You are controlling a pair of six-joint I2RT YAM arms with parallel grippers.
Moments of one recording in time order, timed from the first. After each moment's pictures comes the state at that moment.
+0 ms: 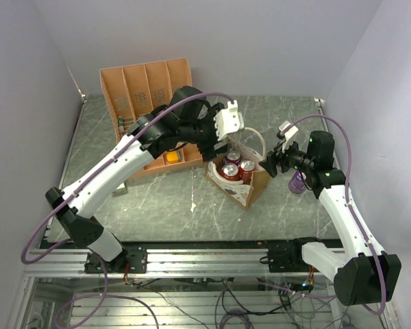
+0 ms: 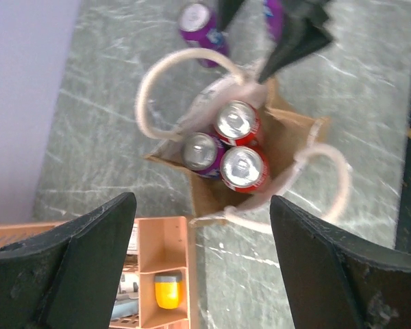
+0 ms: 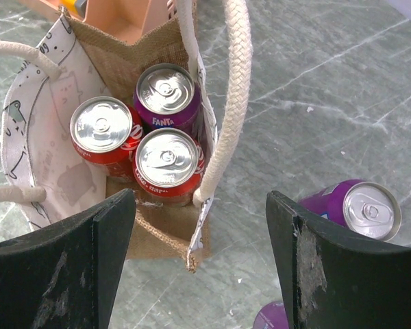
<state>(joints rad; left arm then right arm) -0.84 1.57 1.81 -0.76 0.28 0.53 0.07 1.02 0.82 -0.32 -0.61 -0.41</state>
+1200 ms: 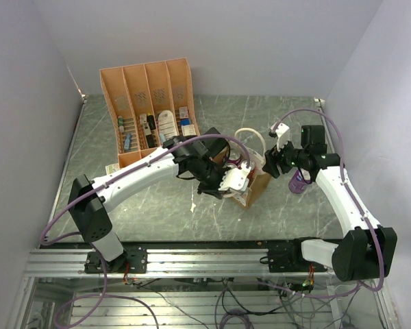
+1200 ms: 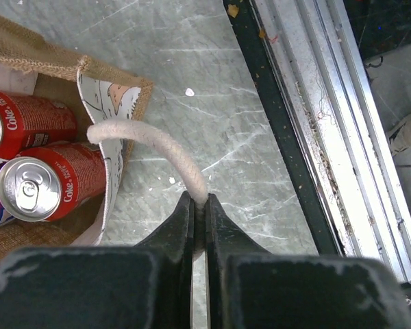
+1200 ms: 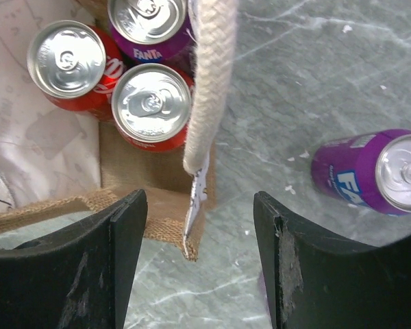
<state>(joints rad) -0.96 1.63 1.53 -0.99 0.58 0.89 0.07 1.20 0.95 -0.57 -0.56 -0.52</state>
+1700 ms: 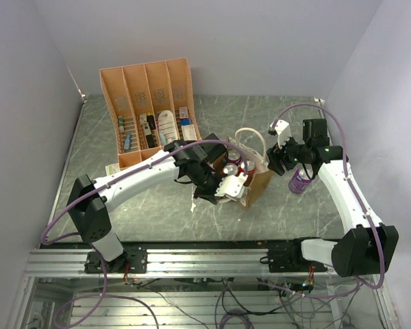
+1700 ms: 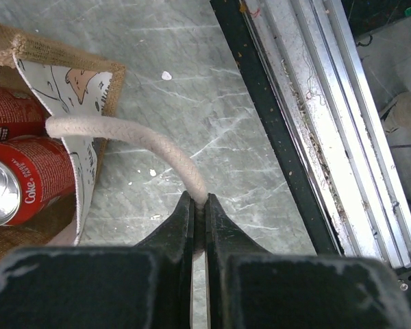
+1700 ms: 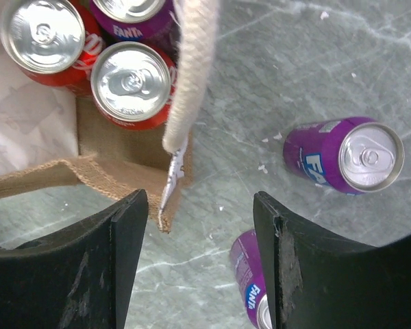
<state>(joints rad) -0.96 1.63 1.47 -1.01 0.59 0.95 0.07 1.23 1.07 -0.73 -0.44 -0.64</state>
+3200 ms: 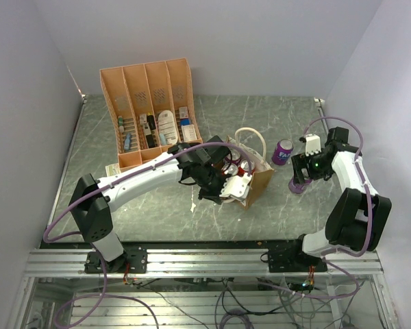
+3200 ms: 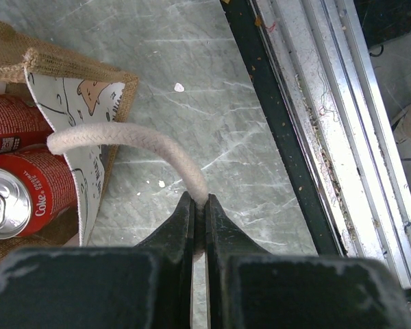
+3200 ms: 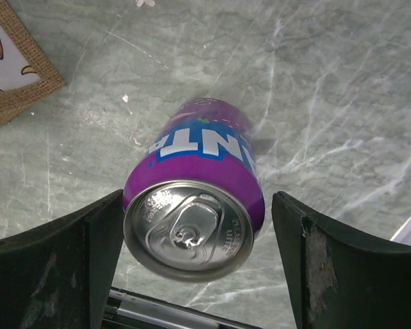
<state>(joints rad) -0.98 1.64 1.45 -0.93 0.56 0.89 -0.28 1.44 1.04 -0.82 -0.28 -0.57</state>
